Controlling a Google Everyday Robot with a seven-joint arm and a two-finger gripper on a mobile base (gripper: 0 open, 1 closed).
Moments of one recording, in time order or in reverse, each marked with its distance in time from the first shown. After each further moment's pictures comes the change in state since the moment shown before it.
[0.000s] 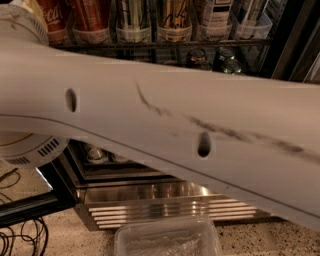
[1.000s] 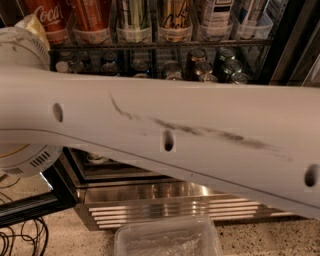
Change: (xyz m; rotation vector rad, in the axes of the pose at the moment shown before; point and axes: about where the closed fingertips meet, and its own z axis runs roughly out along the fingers) arm 0.030 0.015 0.012 0.034 0.035 0.028
